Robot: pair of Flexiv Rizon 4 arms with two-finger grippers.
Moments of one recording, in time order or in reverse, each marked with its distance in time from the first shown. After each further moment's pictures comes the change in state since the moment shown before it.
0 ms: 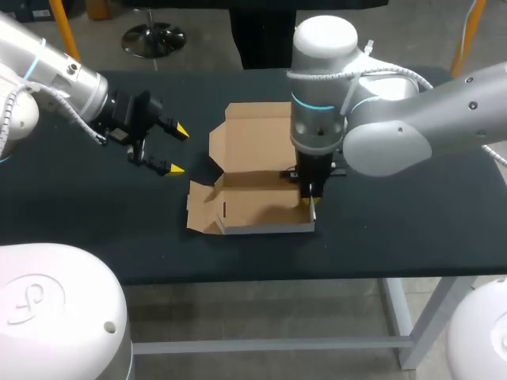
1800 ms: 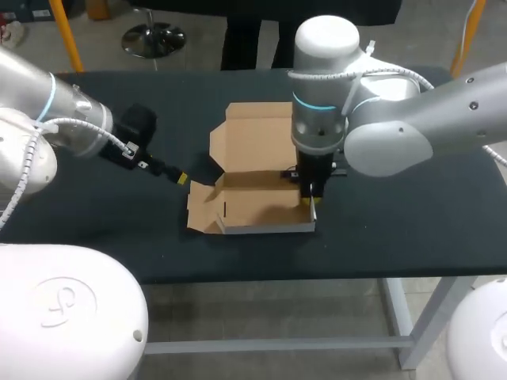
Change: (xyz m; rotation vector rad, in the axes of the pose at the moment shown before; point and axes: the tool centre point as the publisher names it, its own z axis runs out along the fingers) left arm 0.028 0.041 0.007 -0.117 -0.271 -0.925; right arm -0.001 0.000 0.000 -0.001 0.003 0.000
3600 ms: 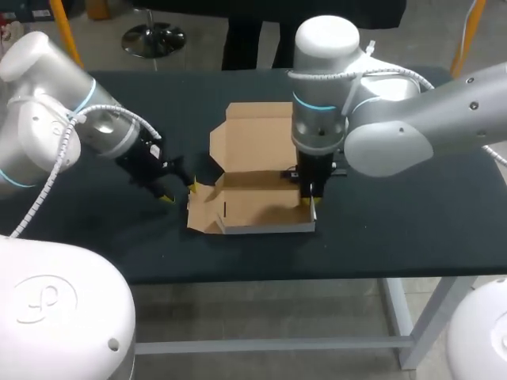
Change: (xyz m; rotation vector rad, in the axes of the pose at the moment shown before) left arm -0.004 0.027 0.074 -0.234 0.066 -0.702; right arm 0.000 0.000 0.000 0.000 0.000 0.000
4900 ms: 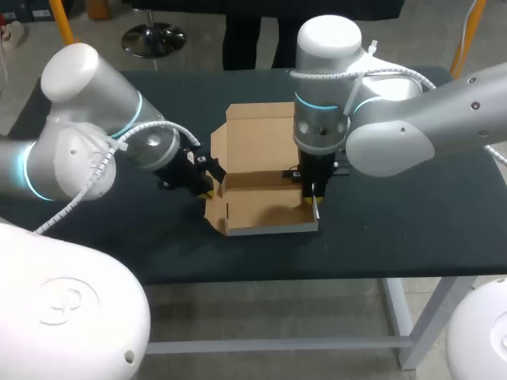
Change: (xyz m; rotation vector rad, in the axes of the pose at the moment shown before) left arm 0.062 0.008 0.021 0.158 -0.108 -0.083; right arm -0.003 0.001 0.000 0.000 0.000 0.000
